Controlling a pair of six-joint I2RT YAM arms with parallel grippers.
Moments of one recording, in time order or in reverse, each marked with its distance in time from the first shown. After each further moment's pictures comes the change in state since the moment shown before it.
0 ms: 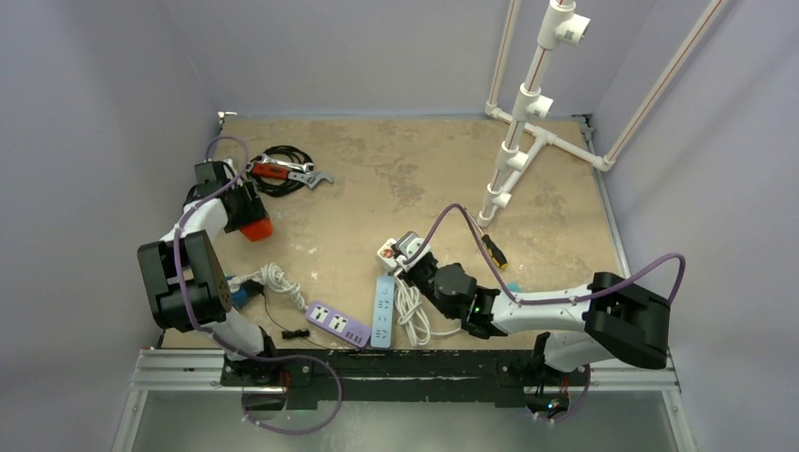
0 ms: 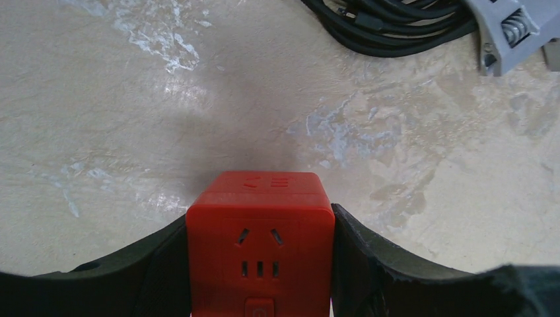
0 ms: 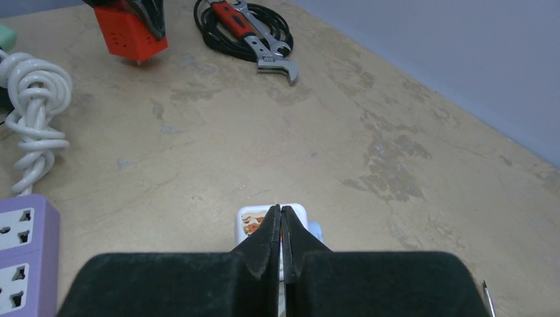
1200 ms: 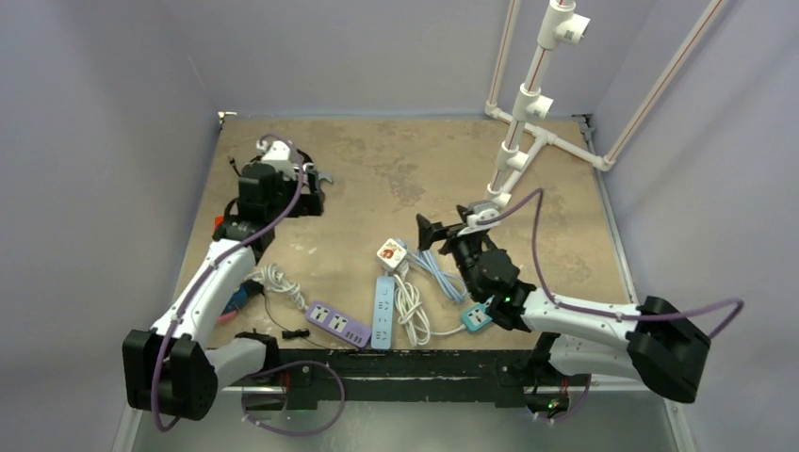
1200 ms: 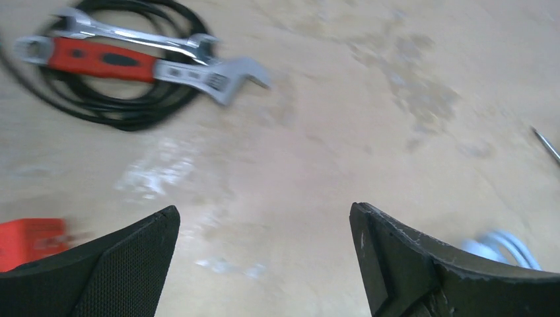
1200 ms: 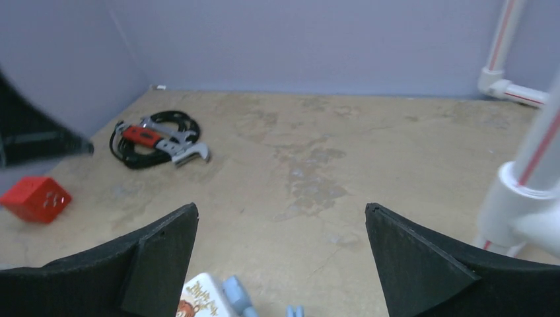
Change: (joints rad) left arm -0.394 -0.434 -0.109 0.135 -0.114 0.010; right arm -0.167 -0.192 -0.055 0.032 0.158 0.261
